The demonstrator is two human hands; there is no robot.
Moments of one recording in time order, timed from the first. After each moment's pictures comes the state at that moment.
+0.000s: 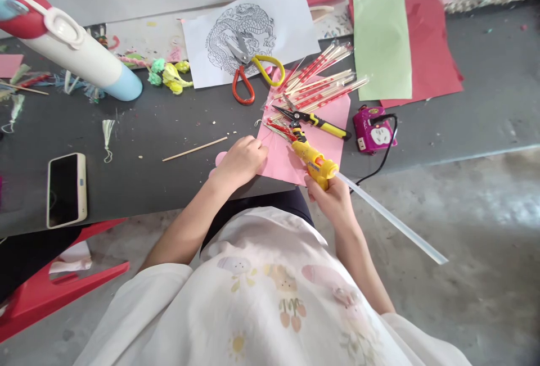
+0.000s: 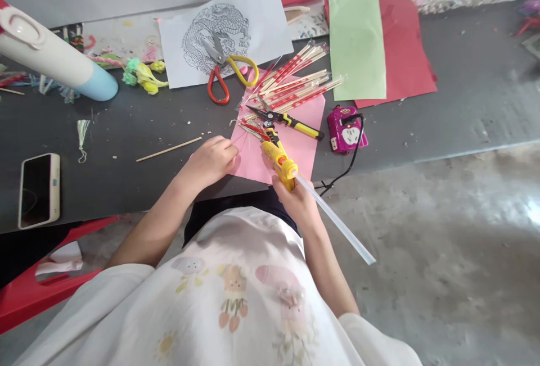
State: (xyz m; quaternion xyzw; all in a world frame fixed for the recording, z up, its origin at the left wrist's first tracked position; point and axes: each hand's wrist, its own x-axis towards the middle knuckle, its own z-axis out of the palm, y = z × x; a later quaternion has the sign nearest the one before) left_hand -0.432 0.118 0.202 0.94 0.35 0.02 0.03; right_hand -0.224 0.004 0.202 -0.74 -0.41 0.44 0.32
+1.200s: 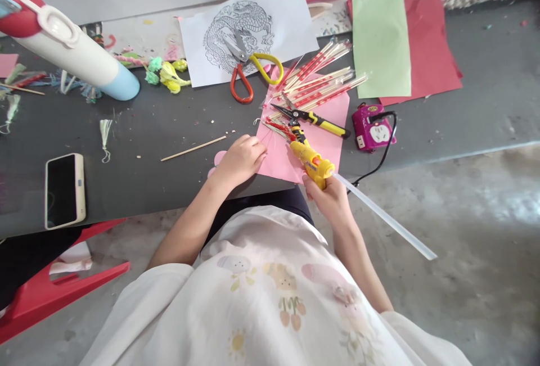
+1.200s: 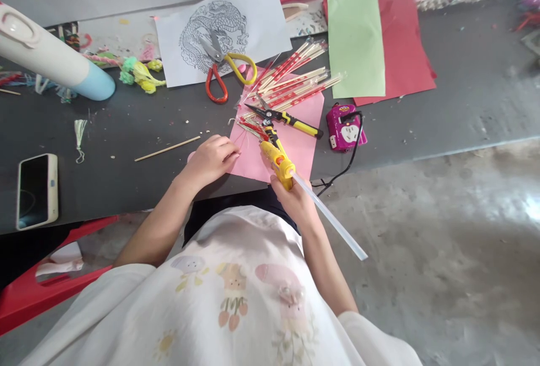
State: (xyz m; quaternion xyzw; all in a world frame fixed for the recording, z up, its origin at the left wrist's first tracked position) left_hand -0.434 0.119 0.195 0.91 0.39 0.08 0.14; right_hand -0.224 0.002 0.197 -0.73 -0.43 0.43 0.31
